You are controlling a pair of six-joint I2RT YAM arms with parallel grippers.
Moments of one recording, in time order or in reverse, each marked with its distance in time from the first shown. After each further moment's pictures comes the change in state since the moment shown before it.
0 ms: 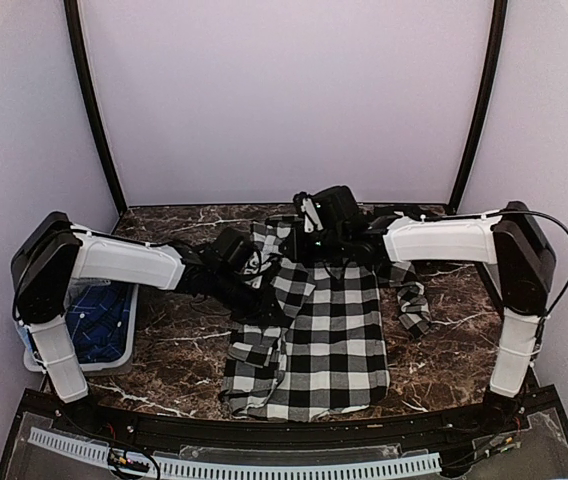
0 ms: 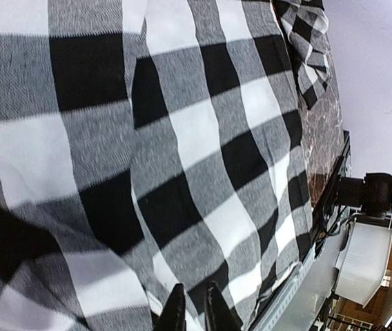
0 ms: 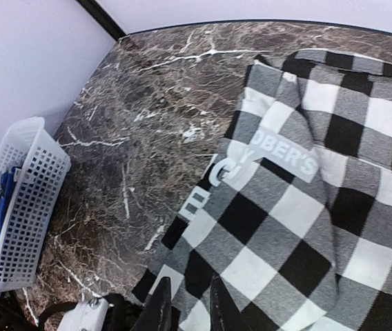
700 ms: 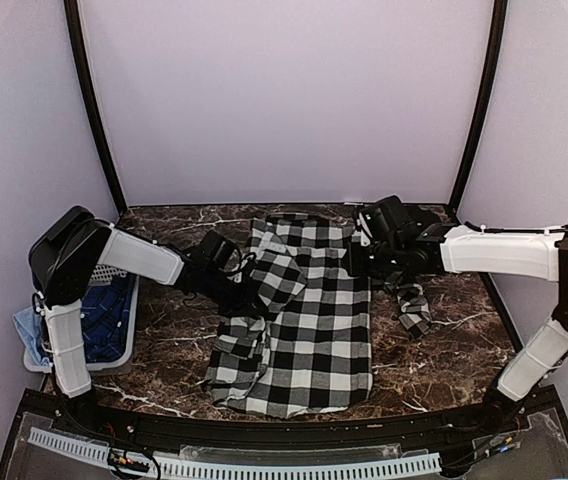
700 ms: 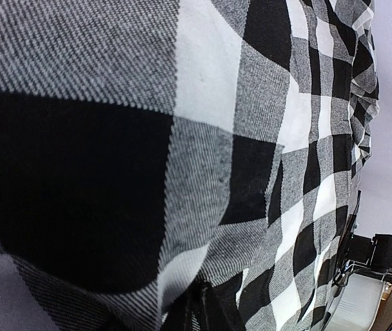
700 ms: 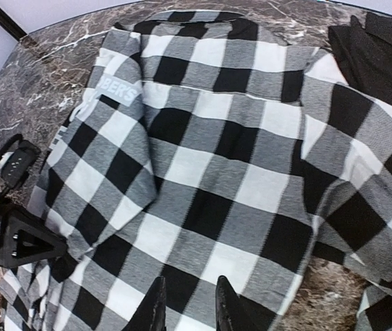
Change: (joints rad) left arm 0.185 0.188 -0.002 0.154 0.001 -0.021; right arm -0.101 -0.324 -0.311 -0.196 0.210 -0.042
